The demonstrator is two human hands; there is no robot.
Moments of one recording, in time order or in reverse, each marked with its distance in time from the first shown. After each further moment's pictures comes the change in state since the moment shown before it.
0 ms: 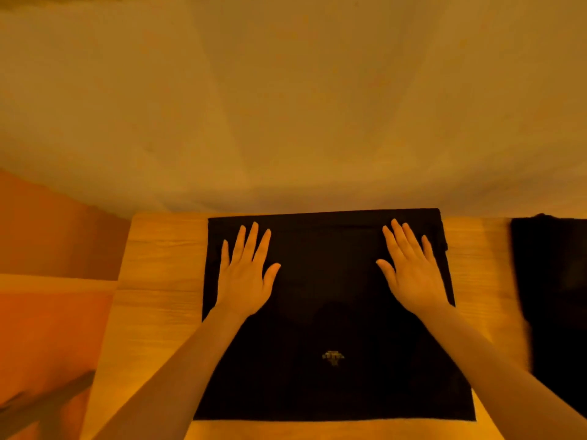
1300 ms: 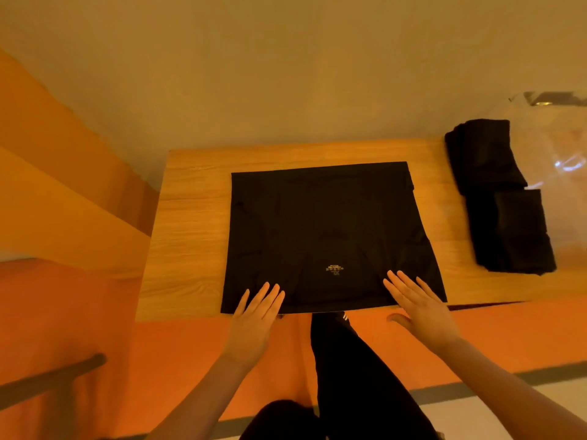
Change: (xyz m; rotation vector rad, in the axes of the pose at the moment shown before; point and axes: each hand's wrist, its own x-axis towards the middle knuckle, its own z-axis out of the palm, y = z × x) left_hand -0.291 -0.012 0.109 0.018 0.178 0.394; right_hand -0.300 -0.002 0.103 -0.103 0.005 -0.157
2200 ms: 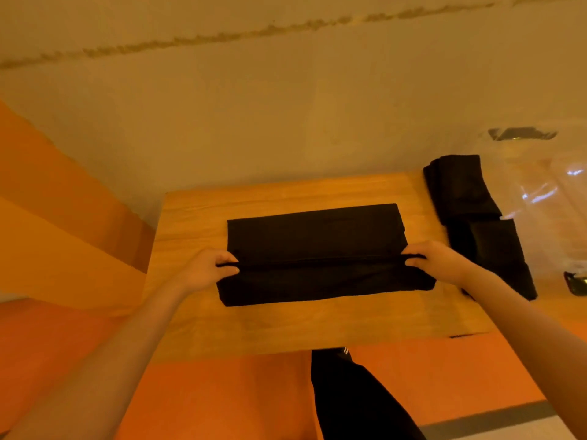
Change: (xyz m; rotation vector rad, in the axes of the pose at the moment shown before) left_hand 0.124 -0.090 -0.141 -0.707 -0.301 -0.350; right_hand 0.090 0.070 -0.136 0.508 -0.204 0.241
